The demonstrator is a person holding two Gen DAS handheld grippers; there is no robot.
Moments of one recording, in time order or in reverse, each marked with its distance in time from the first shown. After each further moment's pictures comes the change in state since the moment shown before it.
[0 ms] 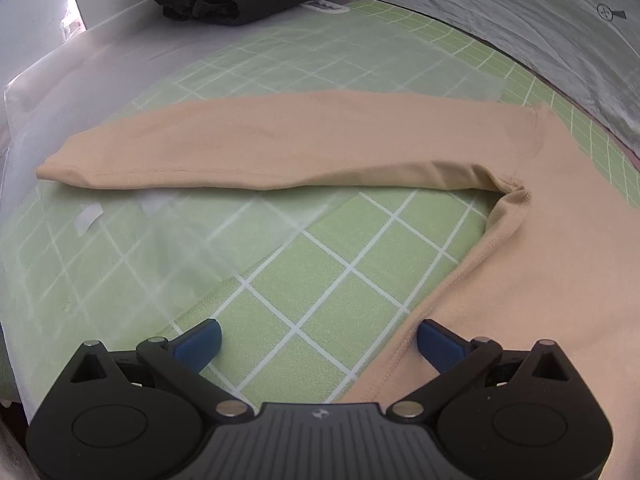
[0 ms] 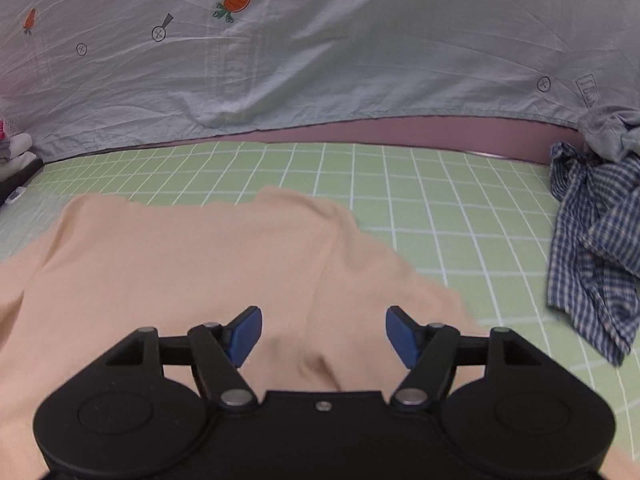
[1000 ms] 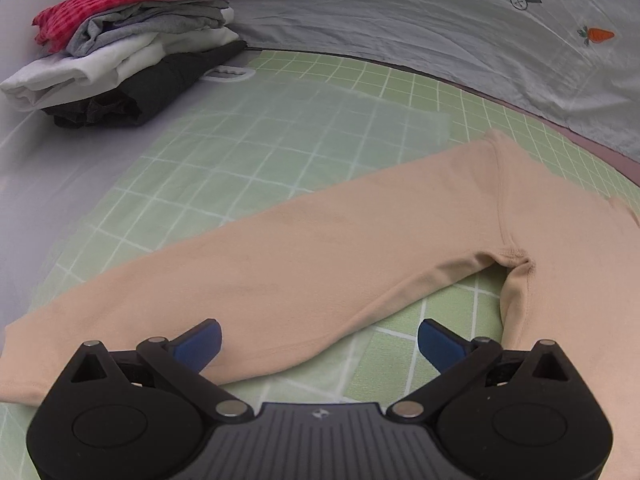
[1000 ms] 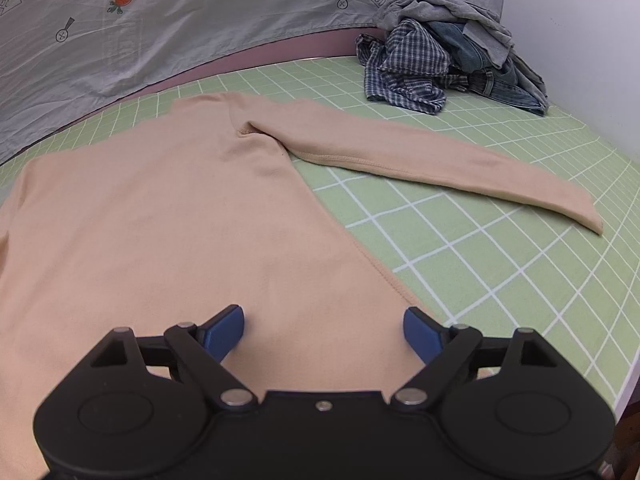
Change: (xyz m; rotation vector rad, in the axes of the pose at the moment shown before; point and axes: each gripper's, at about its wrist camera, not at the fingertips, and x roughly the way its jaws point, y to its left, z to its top) left arm 0.025 0.030 0.080 0.323 -0.099 -0.190; right arm -0.112 0.077 -0.146 0.364 0.059 -0.404
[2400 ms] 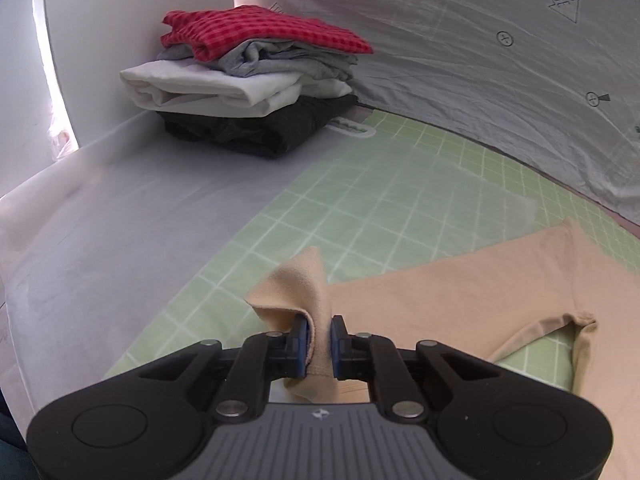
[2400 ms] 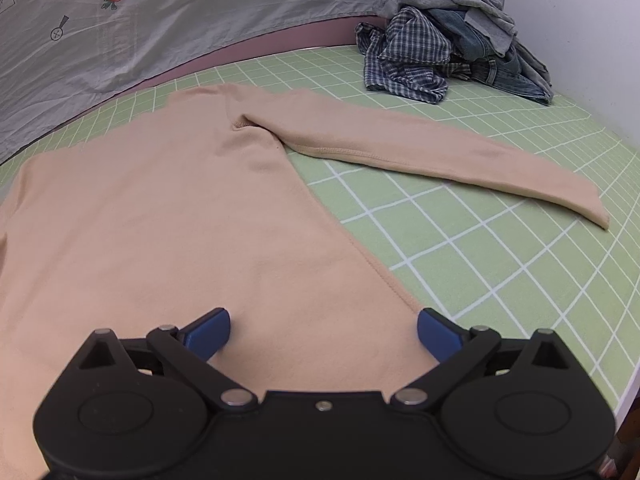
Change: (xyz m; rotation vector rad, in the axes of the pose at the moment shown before) left arm -0.052 0.073 -0.004 -0.113 -0.163 0.085; right arm 0.007 -0.010 0.009 0.005 0.043 0.029
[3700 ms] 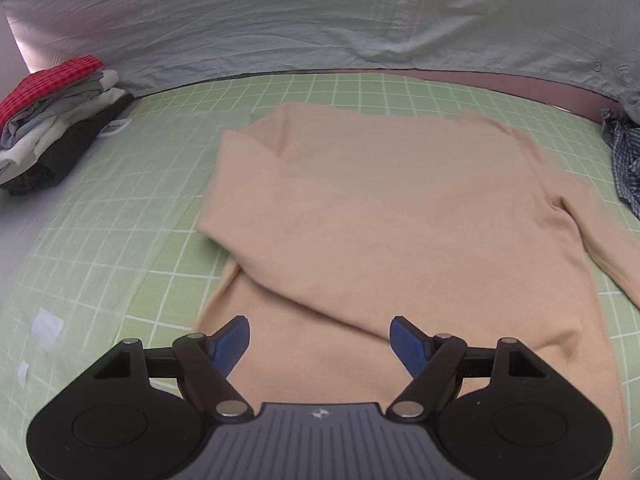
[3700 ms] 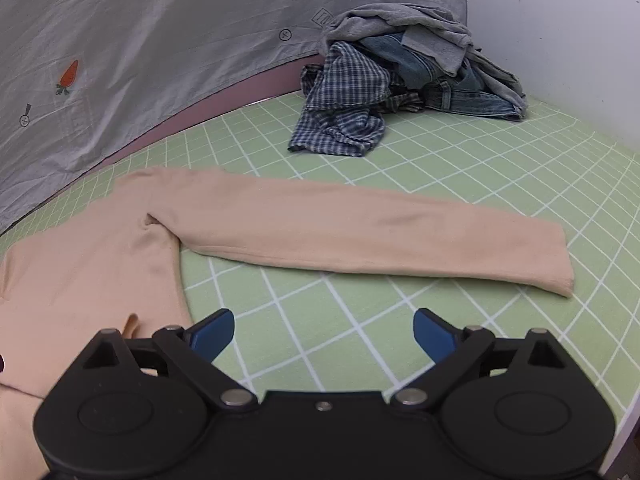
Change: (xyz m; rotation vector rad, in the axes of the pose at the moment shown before) left arm -0.045 -0.249 -0.095 0.352 0.145 -0.099; right arm 0.011 -0.108 0.052 0.087 -0.104 0.089
